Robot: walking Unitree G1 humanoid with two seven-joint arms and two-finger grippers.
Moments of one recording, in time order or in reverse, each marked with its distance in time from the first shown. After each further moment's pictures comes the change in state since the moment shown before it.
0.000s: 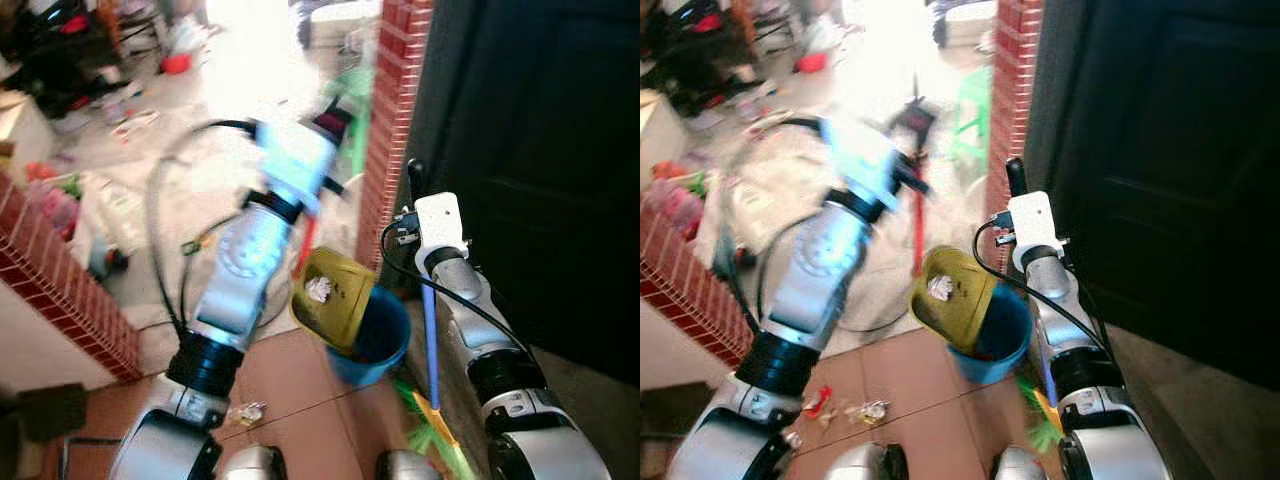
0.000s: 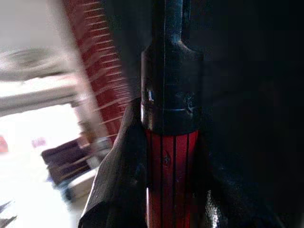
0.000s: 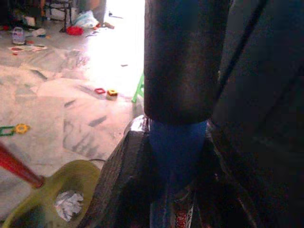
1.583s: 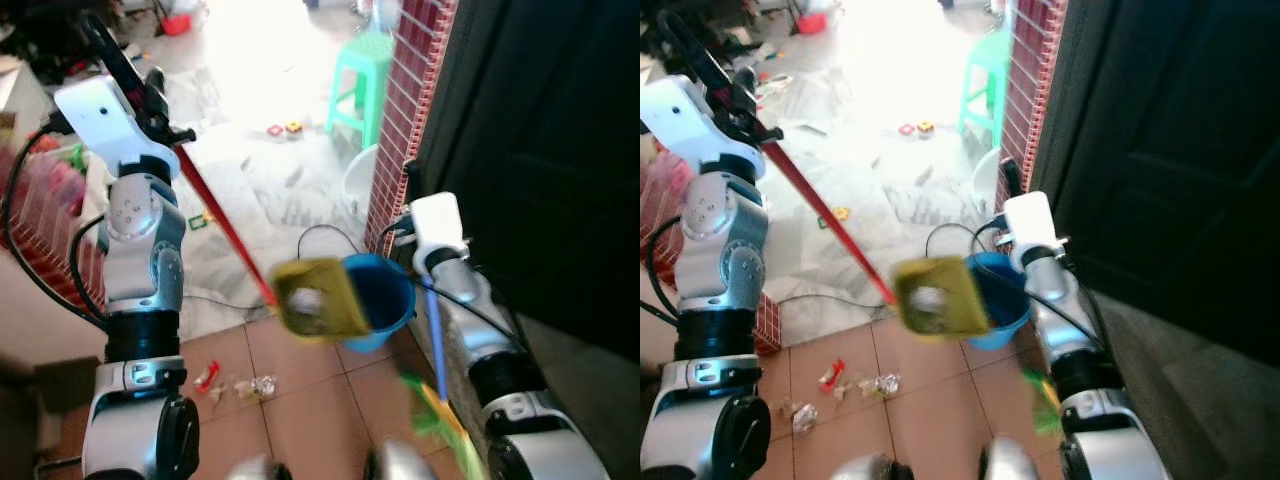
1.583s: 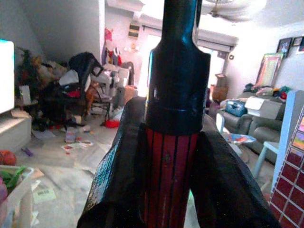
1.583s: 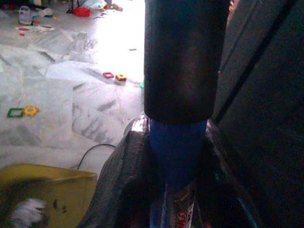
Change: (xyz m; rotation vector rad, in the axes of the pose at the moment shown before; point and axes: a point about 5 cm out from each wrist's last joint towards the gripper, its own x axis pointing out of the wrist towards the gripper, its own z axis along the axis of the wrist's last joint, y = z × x) left arm -0.064 0.143 -0.011 -0.206 0.129 0.904; right arm 0.000 0.000 0.005 -0.038 -0.016 0.010
